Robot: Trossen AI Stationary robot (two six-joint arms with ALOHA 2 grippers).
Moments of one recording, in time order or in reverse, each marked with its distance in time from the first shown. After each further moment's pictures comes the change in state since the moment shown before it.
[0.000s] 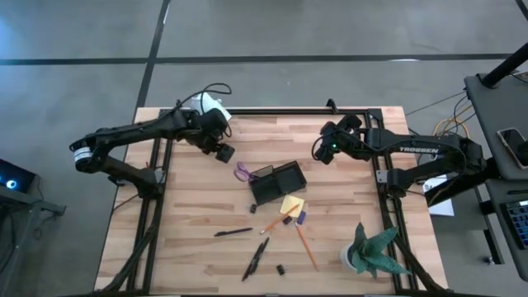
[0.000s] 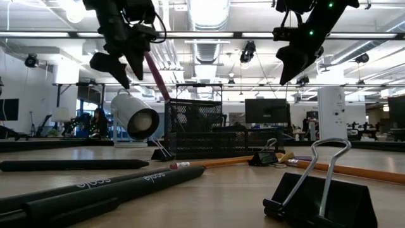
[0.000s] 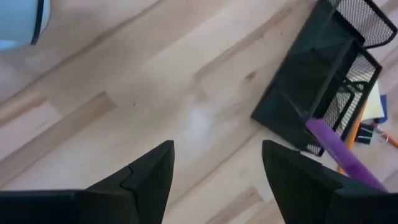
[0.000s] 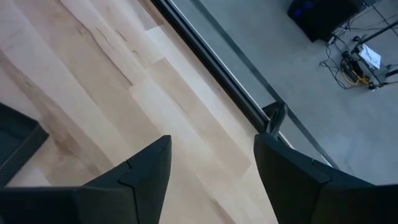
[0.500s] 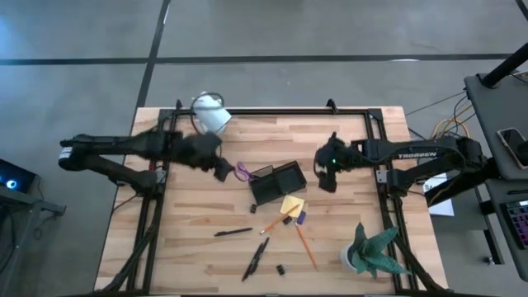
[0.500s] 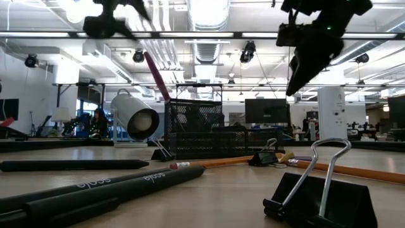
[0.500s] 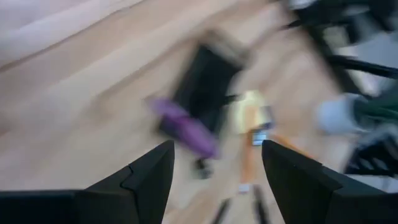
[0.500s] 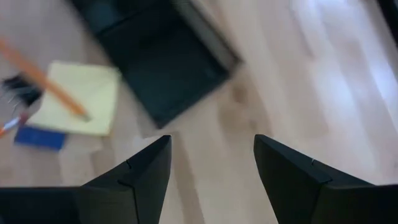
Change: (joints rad) left arm -0.420 -0.183 -0.003 0.205 -0.224 -0.279; right arm 0.138 -0.001 -0.093 0.064 -0.498 -0.091
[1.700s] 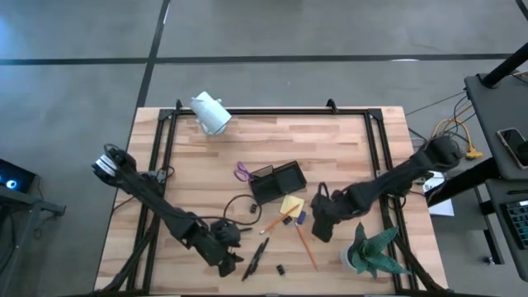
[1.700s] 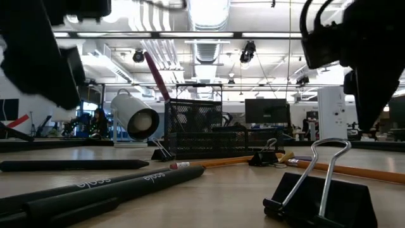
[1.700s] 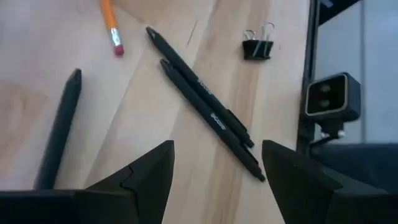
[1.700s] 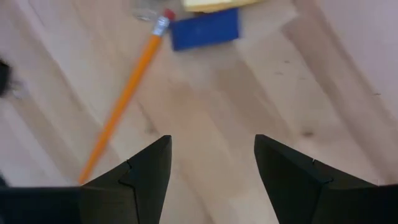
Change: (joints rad) left arm -0.635 0.513 -0.220 0.681 -0.093 -0.125; right arm 0.507 0.313 0.059 0.016 -0.152 0.942
